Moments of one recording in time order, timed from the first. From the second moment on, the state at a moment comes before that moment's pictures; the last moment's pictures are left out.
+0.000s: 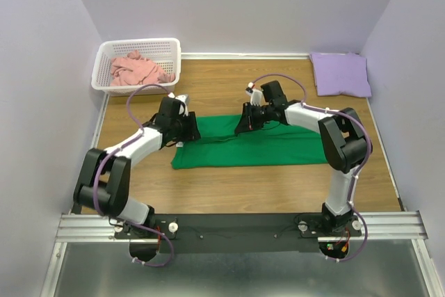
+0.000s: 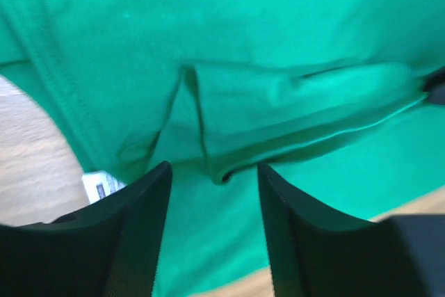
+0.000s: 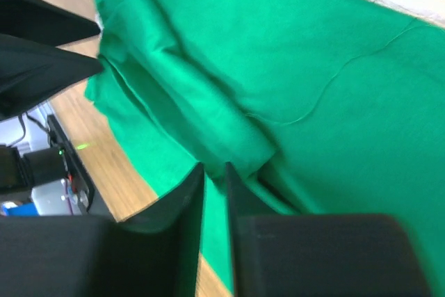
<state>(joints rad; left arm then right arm) -0.31 1.50 0.79 -0.17 0.19 -0.36 0.46 1.96 1.20 -0.12 -0.68 0.40</state>
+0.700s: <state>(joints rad) -0.37 1.28 0.72 -0.16 0.15 -0.50 0.56 2.00 1.29 -0.17 -0.61 0.35</state>
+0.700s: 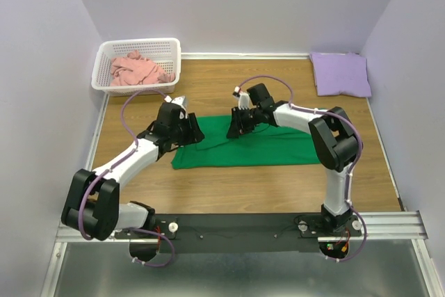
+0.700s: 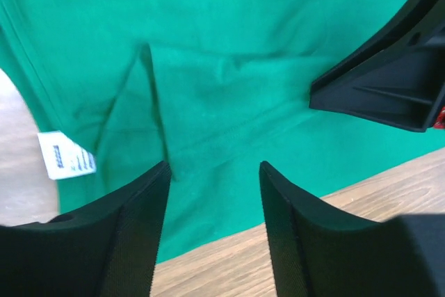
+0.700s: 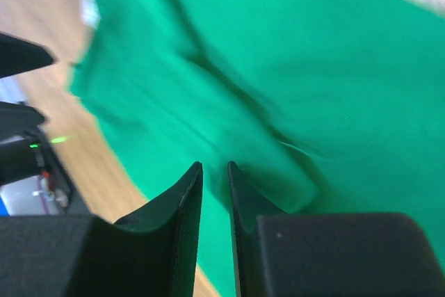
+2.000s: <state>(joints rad) -0.58 1.85 1.19 -0.39 -0.11 -0.77 0.26 1.52 0.82 -0.45 0.12 0.45</state>
